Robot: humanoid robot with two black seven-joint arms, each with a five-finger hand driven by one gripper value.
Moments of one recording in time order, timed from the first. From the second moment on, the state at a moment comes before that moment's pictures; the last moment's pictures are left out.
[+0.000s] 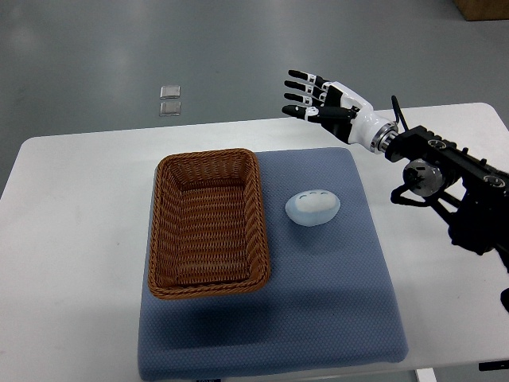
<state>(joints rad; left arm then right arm) -0.06 0.00 -0.08 -0.26 0.07 0.02 0.00 0.86 -0.28 0.67 0.89 -0.57 0.27 0.11</state>
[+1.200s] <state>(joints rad) -0.07 0.00 -0.08 -0.26 0.07 0.02 0.00 1.61 -0.36 -0.51 1.24 -0.65 0.21 -0.17</state>
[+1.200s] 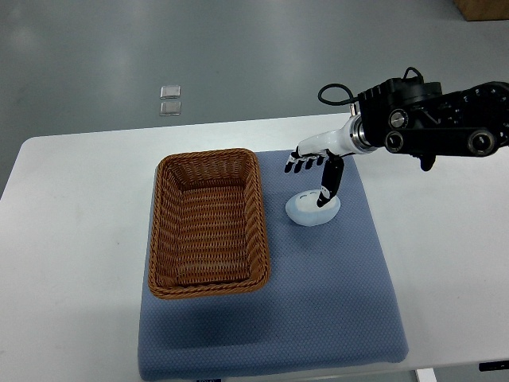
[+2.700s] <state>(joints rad) -0.07 0.00 -0.08 -0.25 0.06 0.02 0.00 1.72 -0.42 -0.49 1.24 -0.71 0.26 -0.17</state>
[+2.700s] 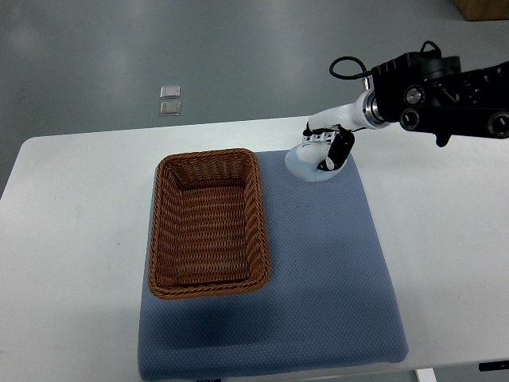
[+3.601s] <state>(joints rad) -0.07 0.00 -0.08 -0.26 0.07 0.02 0.00 1.73 0.00 -0.49 1.11 -0.50 0.08 -0.15</state>
